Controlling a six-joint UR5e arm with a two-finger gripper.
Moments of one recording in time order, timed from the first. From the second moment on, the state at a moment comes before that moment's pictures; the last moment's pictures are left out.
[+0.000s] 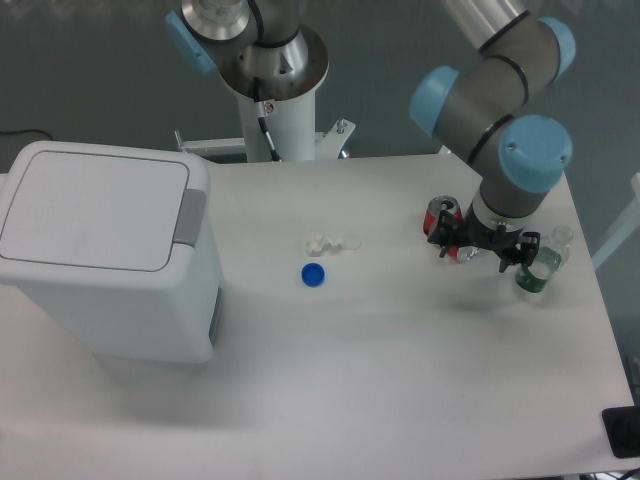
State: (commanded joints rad) arm 2.68 -1.96 -1.54 -1.19 1.56 0.83
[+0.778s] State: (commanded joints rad) arm 2.55 -1.76 -1.59 -1.25 1.37 0.65
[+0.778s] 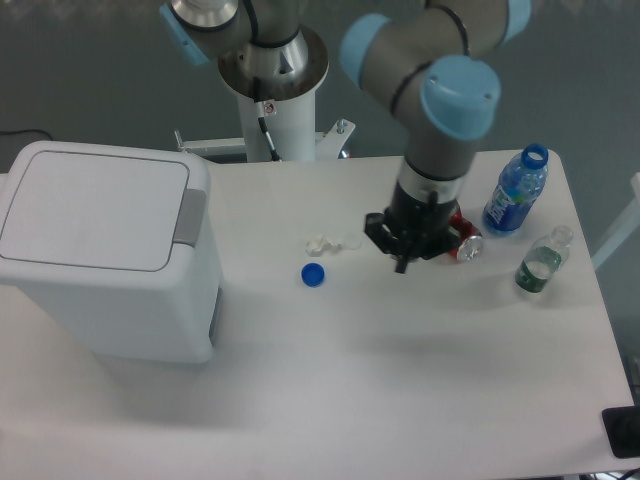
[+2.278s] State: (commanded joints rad) arm 2.40 -1.60 -1.58 -1.27 1.10 0.35
